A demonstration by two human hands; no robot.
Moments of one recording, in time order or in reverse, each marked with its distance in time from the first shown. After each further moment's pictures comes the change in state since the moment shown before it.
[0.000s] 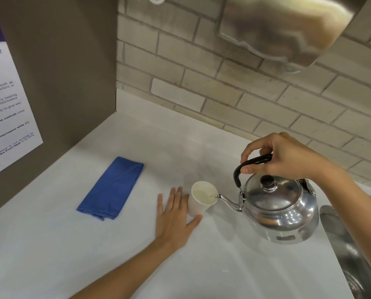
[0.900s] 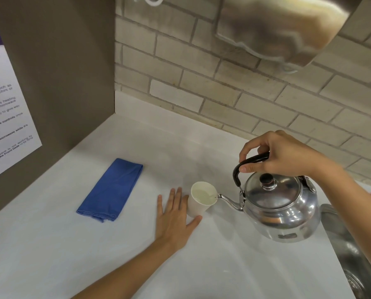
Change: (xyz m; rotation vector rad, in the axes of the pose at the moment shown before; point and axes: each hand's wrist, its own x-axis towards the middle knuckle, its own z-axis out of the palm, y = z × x) left_hand 0.000 -0.001 0.003 0.010 0.002 0.006; right_hand 0.006 0.003 0.001 -0.031 -0.008 -0.009
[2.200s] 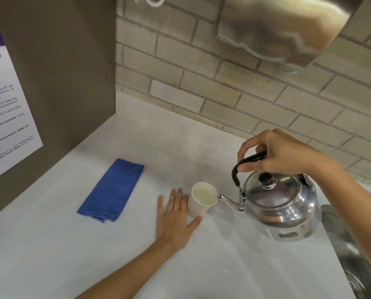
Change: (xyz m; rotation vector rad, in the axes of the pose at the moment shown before) left_hand -0.001 0.001 -0.006 -0.006 -0.012 -0.004; right_hand 0.005 -0.007 -0.002 0.000 -0.023 -0.007
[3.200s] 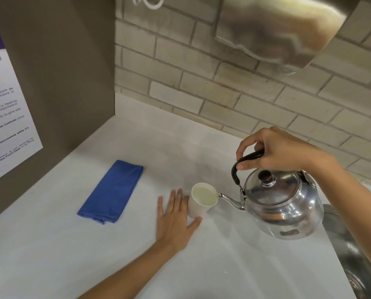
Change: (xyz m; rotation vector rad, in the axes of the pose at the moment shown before) left_hand -0.001 0.000 0.001 0.011 0.005 0.008; right_hand 0.004 -0.002 -0.005 -0.026 -0.010 0.017
